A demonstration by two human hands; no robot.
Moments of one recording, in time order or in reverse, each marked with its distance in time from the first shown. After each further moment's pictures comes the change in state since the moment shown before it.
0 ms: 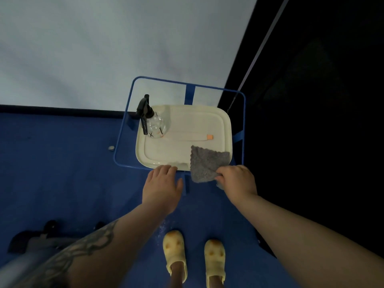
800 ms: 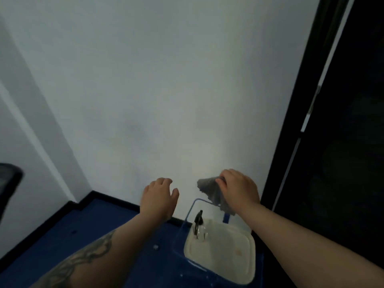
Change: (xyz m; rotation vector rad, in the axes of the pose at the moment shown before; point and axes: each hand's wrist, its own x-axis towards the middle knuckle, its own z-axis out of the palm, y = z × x) left_hand -0.136 0.018 -0.336 0.005 0.613 -0.265; right_hand -0.047 -0.165 -0.327 0.074 0.633 -0.503
